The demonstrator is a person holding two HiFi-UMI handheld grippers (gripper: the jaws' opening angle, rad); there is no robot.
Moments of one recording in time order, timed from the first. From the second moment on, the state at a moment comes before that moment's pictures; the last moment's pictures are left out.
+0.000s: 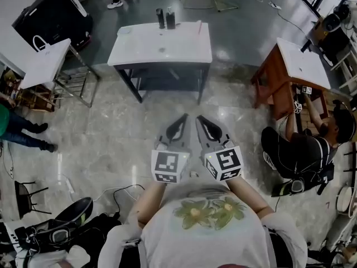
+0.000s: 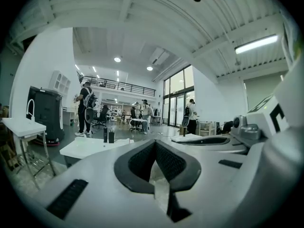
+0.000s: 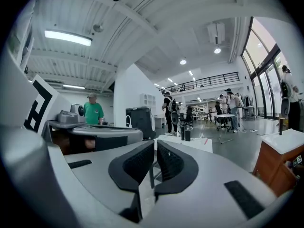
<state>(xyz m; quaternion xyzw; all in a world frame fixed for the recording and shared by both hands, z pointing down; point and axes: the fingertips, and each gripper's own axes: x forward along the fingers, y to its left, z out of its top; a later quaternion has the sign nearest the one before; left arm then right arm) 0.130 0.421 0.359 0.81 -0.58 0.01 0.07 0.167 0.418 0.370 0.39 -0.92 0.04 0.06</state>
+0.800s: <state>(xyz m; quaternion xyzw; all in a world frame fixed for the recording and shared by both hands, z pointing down) 0.063 0.250 0.390 0.82 -0.57 0.05 0.07 0.123 0.268 0.417 0.41 -0.90 0.07 0.10</state>
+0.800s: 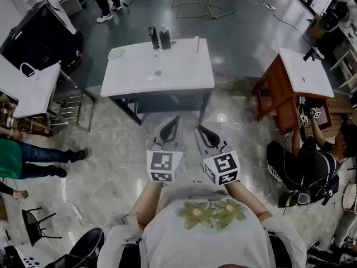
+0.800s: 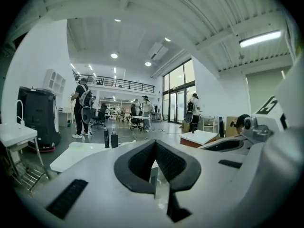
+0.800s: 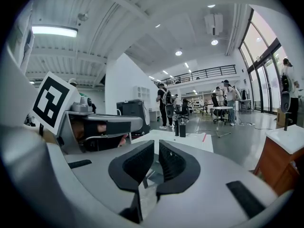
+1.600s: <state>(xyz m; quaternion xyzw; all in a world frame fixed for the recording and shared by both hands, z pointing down) -0.003 0.070 0.416 0.86 -0.50 0.07 0.10 0.040 0.091 0.439 0.44 -0.88 0.10 0.14</state>
